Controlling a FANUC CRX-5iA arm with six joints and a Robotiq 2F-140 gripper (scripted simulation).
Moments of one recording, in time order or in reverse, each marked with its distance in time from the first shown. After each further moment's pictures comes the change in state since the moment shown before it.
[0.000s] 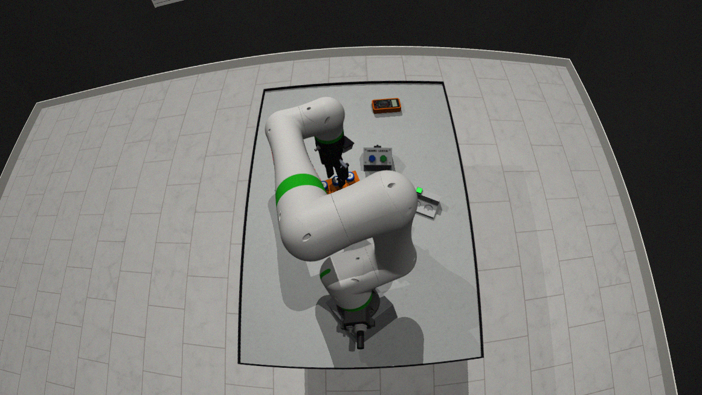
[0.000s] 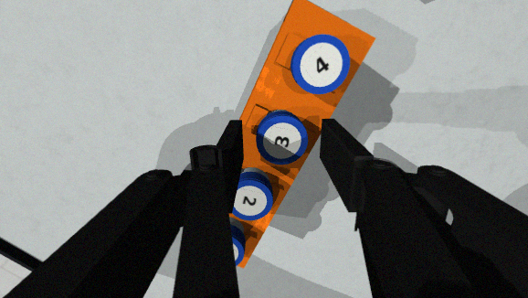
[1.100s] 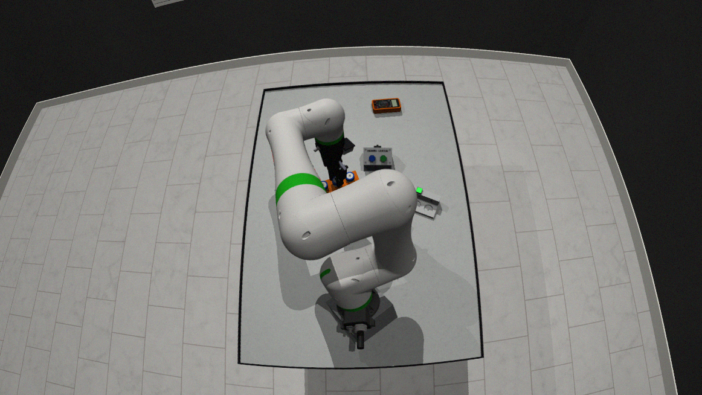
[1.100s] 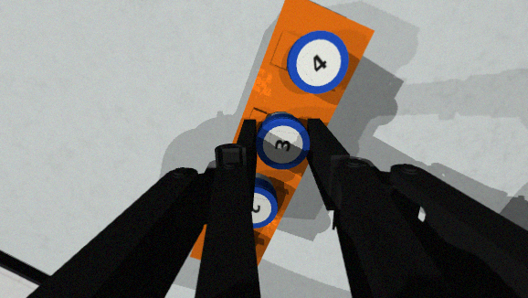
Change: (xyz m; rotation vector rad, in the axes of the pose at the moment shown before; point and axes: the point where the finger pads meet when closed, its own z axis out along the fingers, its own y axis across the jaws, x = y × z) arm 0.000 0.000 0.007 0.000 0.000 0.065
